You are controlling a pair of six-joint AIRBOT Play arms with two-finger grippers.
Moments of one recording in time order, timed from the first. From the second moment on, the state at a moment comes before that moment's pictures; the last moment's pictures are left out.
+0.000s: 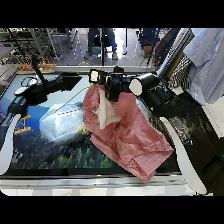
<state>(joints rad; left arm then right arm) 0.06 -1.73 1.64 -0.16 -1.23 -0.26 0.50 -1.65 1.97 -1.49 0.98 0.55</state>
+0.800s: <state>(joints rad) -0.16 -1.62 1.74 0.83 -1.23 -1.72 0.44 -1.60 2.00 -1.94 1.04 1.34</state>
